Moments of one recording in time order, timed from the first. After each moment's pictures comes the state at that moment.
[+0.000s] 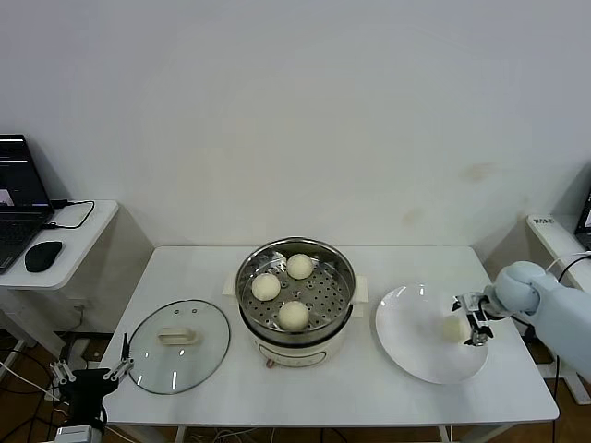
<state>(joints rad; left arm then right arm) 1.77 -1.26 -0.77 -2.13 -0.02 0.02 -0.25 -0.25 0.57 -0.57 1.24 -0.30 -0.09 -1.00</state>
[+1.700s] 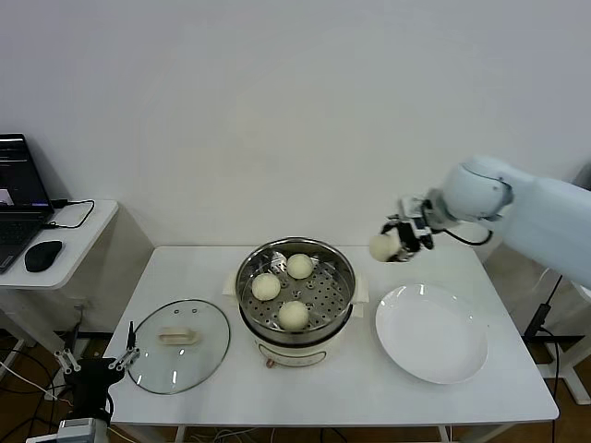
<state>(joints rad) 1.75 -1.27 -0.76 -2.16 -0.02 0.02 -0.25 0.61 0.71 -1.19 1.60 0.31 -0.47 -0.91</state>
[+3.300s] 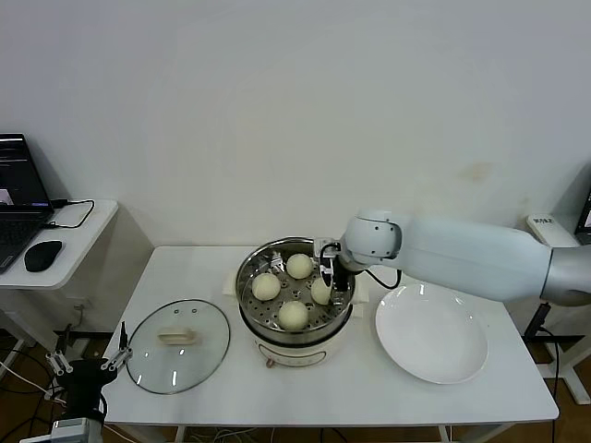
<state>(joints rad) 1.74 -1.27 -0.78 -2.15 -0.03 0.02 -0.26 0.47 0.96 -1.27 1.54 0.49 -0.72 -0.67</state>
